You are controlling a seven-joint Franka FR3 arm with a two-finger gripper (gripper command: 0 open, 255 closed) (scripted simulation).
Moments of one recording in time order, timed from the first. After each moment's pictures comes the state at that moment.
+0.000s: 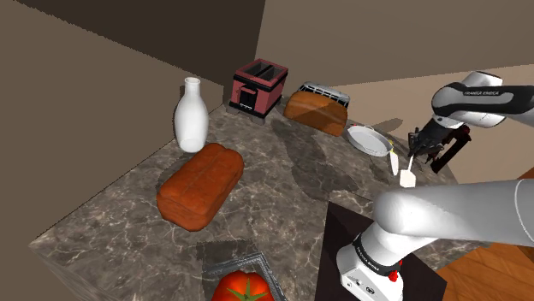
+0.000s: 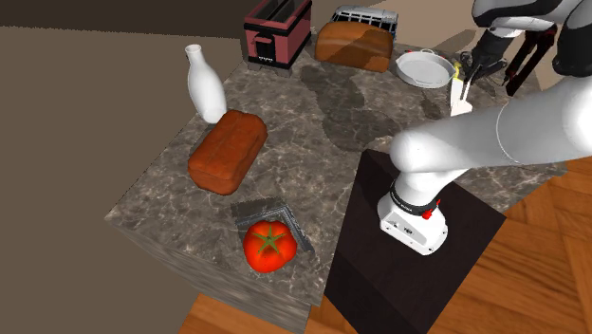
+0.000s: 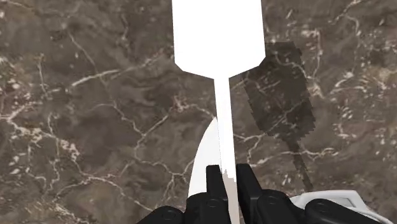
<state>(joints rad) -0.51 -0.62 -0.75 -2.52 -0.46 2.06 0.13</state>
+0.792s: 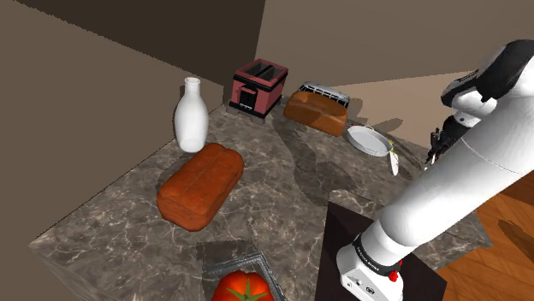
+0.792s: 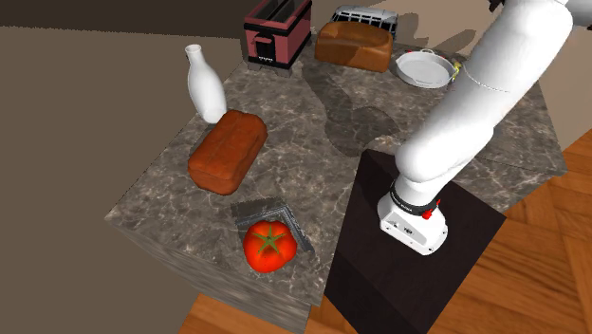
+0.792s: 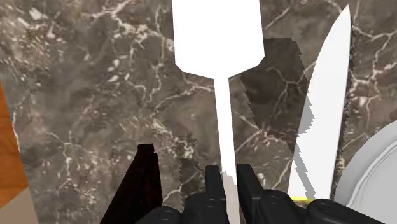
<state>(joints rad) -0.17 -0.03 -1.31 -2.10 -0.04 2.13 -0.36</state>
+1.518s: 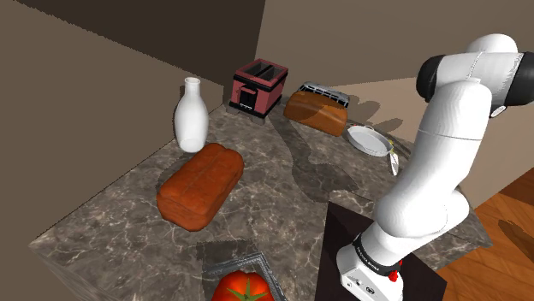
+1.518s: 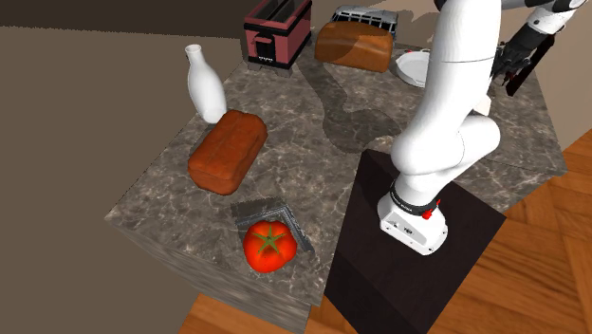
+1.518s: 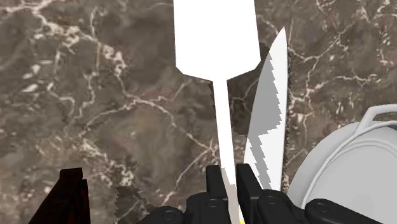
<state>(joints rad) -0.41 0.40 -1.24 -1.89 0.54 1.76 -0.79</state>
